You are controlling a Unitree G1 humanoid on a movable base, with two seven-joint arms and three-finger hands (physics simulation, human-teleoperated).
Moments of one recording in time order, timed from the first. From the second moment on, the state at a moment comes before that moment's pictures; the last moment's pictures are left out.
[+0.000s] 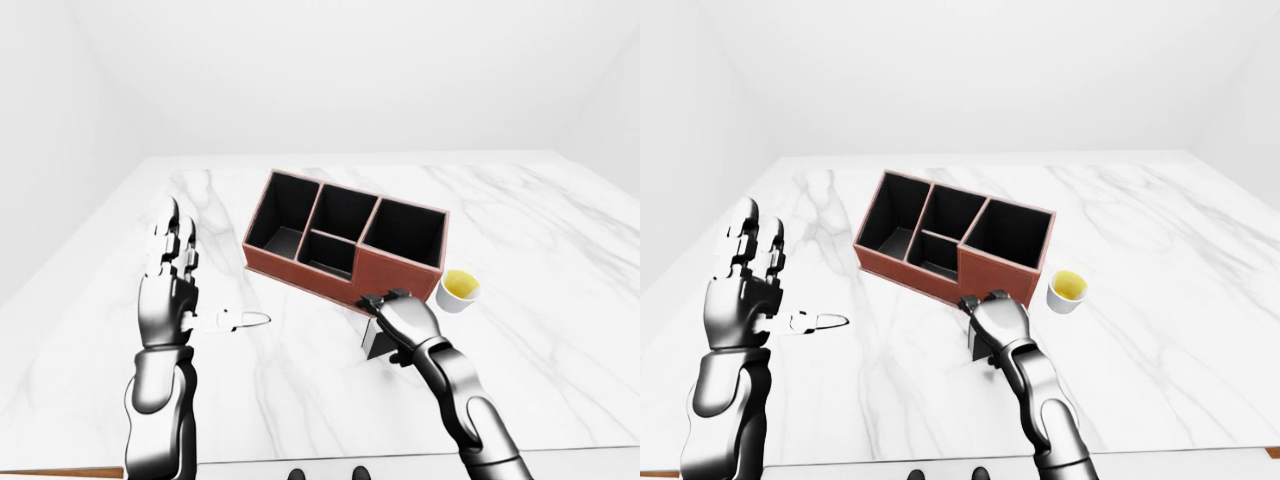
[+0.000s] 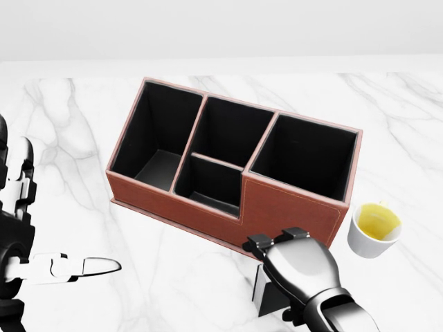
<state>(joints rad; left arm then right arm) 0.04 0.06 0.20 -0.43 -0.05 -0.04 -0.12 0.02 -0.14 0.14 -0.13 -1.29 -0.09 0.36</state>
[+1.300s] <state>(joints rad) 0.06 0.05 0.20 -0.42 -0.05 -0.05 -0.13 -0.06 -0.17 0.18 0.11 -1.40 -0.09 0.14</state>
